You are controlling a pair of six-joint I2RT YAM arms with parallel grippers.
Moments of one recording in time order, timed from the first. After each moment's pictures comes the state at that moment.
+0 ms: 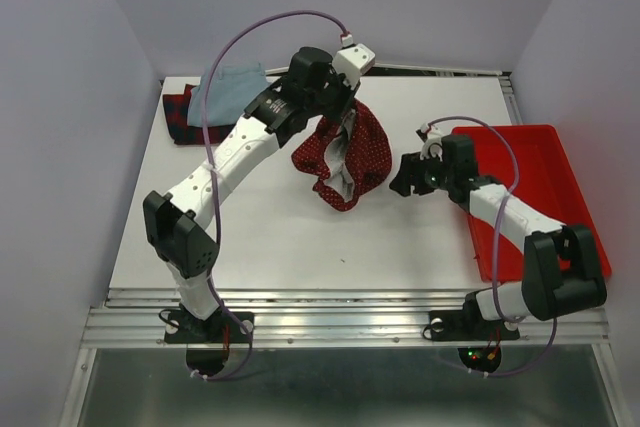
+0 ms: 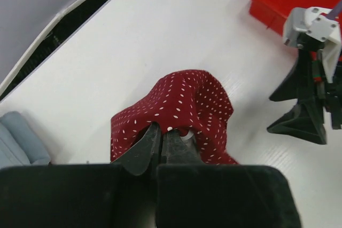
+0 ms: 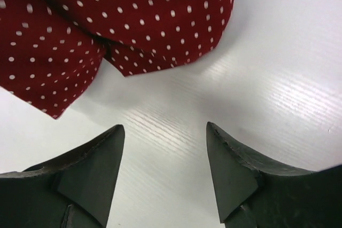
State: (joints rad) left arm -0.67 1.75 1.83 -0.52 0.08 0.14; right arm 0.21 1.40 0.77 -0.08 -0.42 0.12
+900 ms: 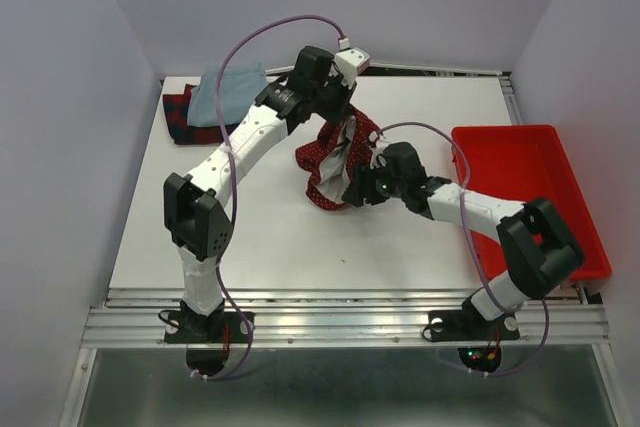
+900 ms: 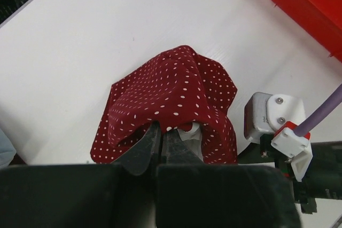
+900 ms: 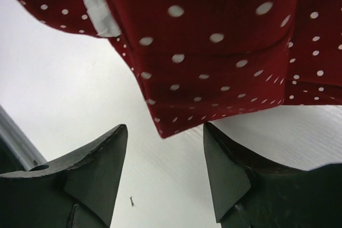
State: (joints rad) left arm -0.62 1.89 1.93 -0.60 0.18 0.07; right arm 0.55 1.52 0.83 0.08 -0.33 0.39
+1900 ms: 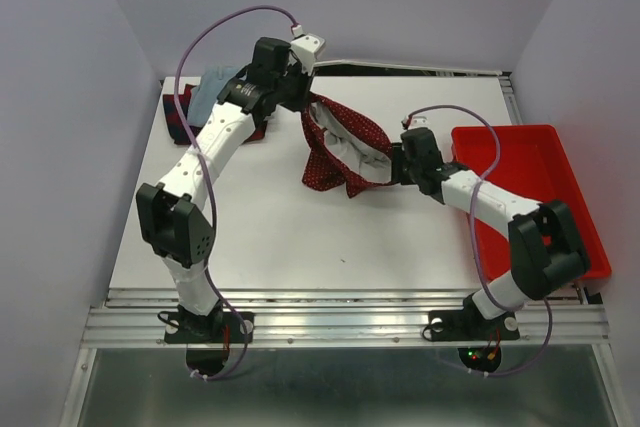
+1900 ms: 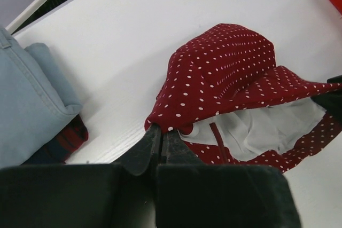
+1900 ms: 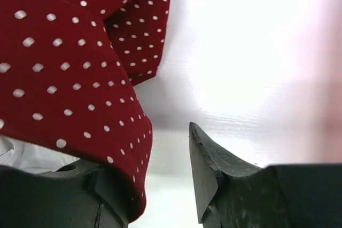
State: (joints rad) left arm -0.44 1.80 1.85 -0.61 0.14 0.08; right arm 0.44 1.55 0.94 -0.14 0.26 0.31
